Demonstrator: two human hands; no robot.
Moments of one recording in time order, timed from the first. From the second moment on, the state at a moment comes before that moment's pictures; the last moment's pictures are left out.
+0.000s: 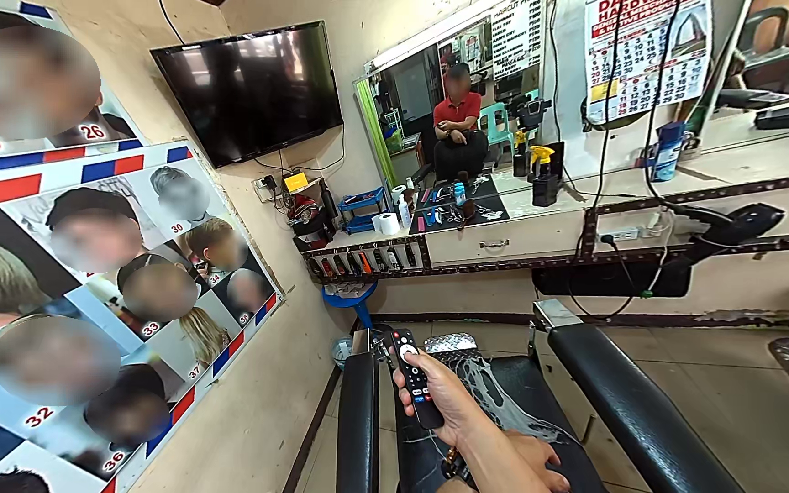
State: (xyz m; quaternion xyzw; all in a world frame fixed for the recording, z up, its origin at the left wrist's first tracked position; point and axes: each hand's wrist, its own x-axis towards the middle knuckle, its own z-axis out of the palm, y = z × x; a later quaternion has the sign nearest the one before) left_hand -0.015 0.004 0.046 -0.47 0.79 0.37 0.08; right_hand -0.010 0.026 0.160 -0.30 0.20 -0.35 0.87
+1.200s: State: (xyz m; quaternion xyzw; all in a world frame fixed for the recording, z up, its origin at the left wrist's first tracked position) left_hand -0.017 0.010 0.057 -0.48 0.79 0.38 0.08; right_hand -0.010 0.026 0.161 -0.30 0.20 -0.34 0.87
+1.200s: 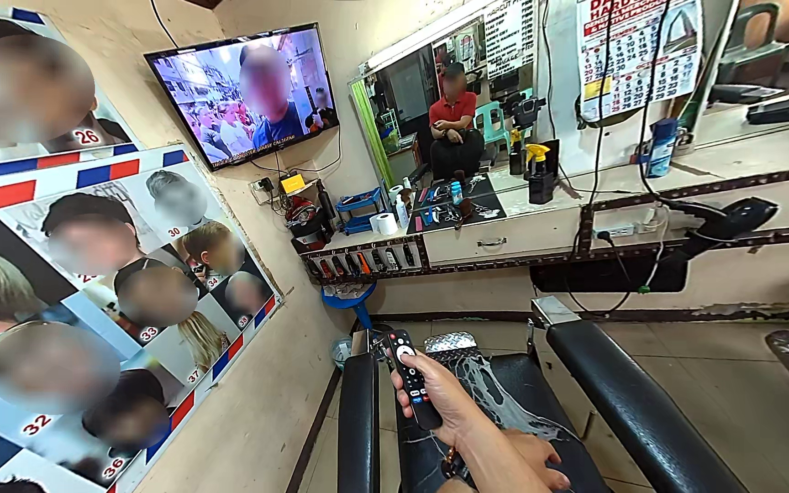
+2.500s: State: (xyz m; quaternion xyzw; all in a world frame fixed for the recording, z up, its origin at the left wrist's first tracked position) left_hand -0.034 0.018 0.119 -0.47 0.77 0.42 -0.06; right_hand -0.012 0.028 0.164 -0.31 0.20 -0.33 0.87
